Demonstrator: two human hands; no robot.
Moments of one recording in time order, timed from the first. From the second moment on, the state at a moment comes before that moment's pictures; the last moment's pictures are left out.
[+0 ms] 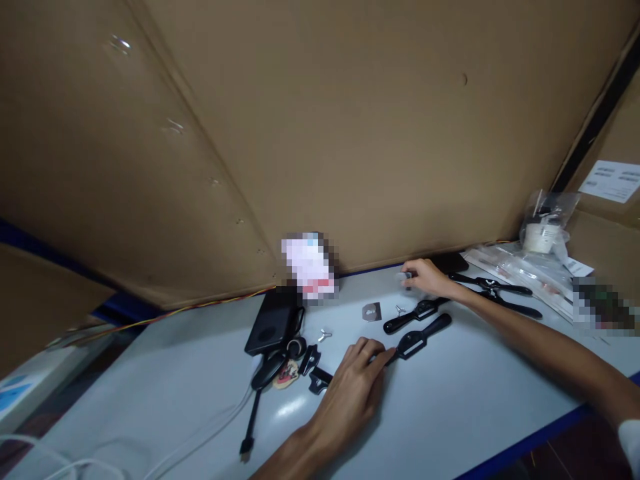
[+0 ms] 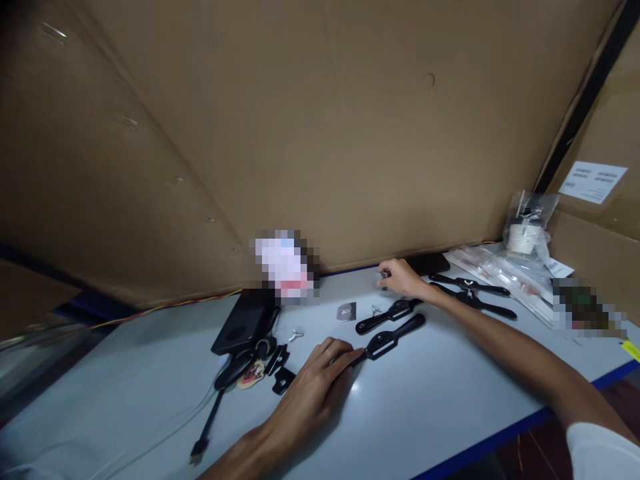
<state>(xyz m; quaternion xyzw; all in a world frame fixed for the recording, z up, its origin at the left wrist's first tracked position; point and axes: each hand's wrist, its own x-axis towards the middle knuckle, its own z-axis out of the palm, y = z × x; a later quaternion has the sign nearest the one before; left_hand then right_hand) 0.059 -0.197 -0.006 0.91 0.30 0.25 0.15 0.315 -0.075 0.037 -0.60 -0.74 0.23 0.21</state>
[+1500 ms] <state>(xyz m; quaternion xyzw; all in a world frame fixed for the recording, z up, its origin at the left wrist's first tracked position) 0.055 -0.200 0.000 0.94 0.27 0.19 0.07 0.301 -0.195 0.009 -0.52 -0.75 0.29 0.30</state>
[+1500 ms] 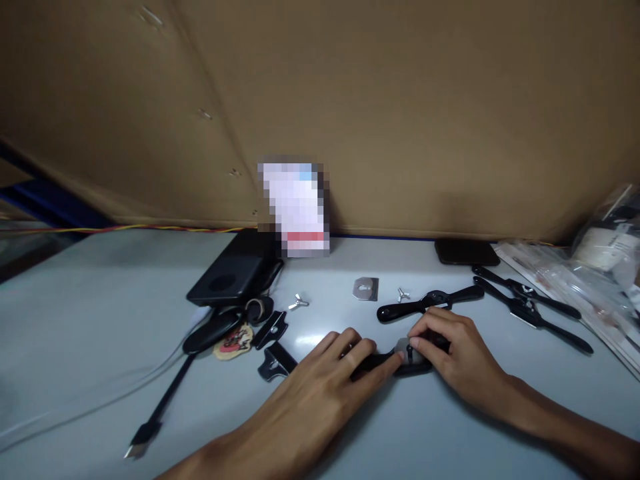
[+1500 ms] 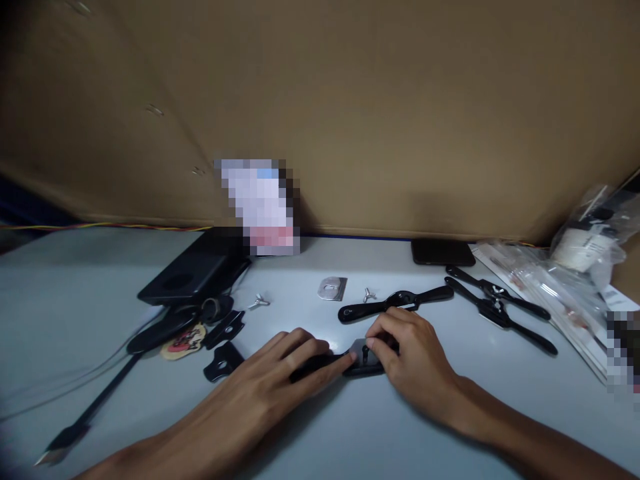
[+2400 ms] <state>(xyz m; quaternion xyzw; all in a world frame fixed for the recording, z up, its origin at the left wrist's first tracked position) 0.063 -0.201 0.012 0.95 0.28 0.14 0.00 0.311 -0.187 0.022 -0.42 -0.81 0.03 0.41</state>
